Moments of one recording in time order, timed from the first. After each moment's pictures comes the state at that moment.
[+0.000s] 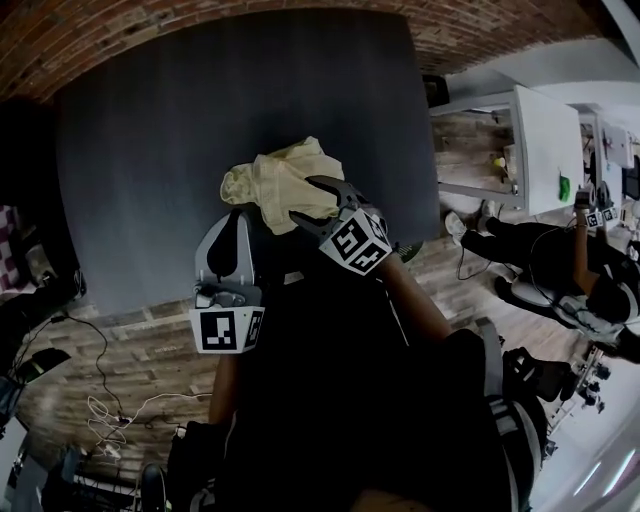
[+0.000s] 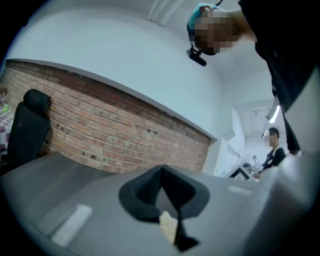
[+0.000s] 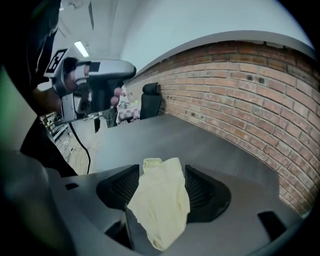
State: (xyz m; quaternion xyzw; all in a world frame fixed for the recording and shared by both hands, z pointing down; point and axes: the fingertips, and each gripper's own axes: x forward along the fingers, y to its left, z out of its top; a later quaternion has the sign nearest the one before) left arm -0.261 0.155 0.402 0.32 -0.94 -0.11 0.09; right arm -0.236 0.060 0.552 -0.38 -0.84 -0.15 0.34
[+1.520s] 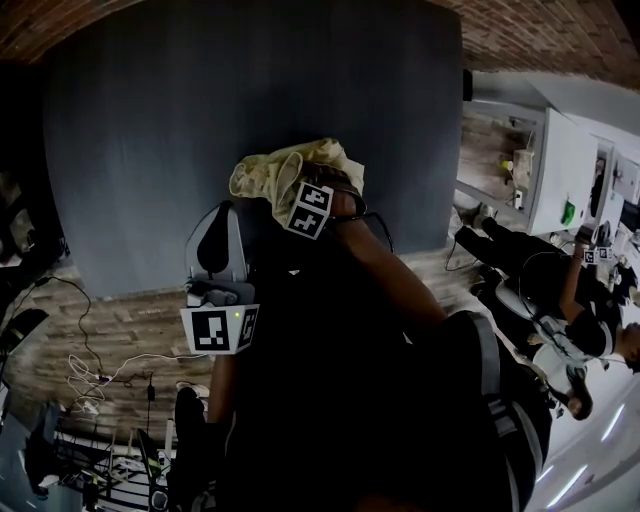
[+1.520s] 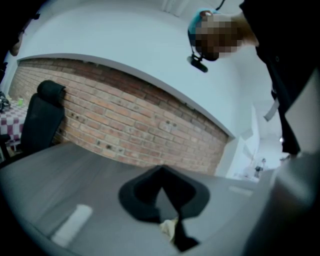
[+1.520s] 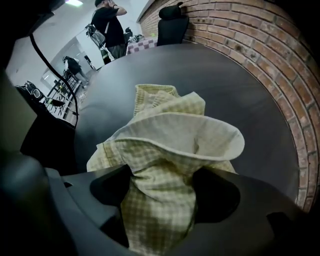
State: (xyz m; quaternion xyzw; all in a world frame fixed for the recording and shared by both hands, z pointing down) left arm -0.321 0.193 0.446 0.25 -0.95 -0.13 0.14; right arm -0.245 0.083 0.754 -0.43 -0.62 -0.32 0.57
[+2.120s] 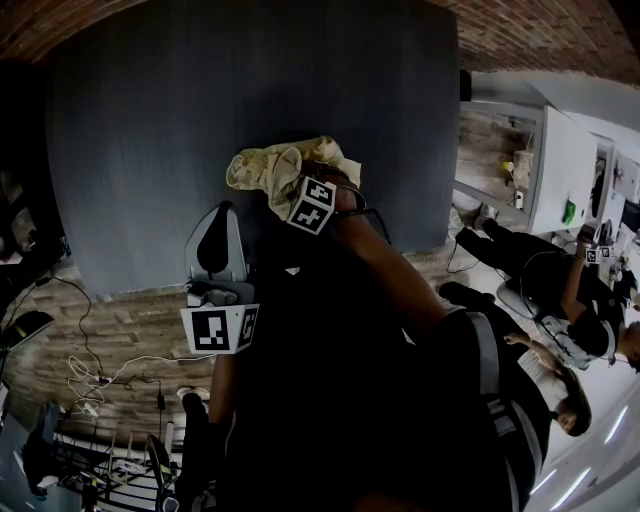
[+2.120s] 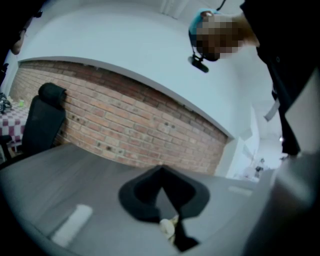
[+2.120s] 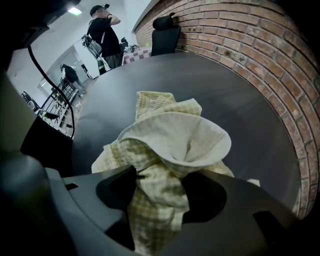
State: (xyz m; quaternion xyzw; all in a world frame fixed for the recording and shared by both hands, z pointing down) left arm -0.307 0.188 0.441 0.25 -0.95 -0.13 0.13; right arm -0.253 0.080 0.748 -0.42 -0.67 -0.29 0.55
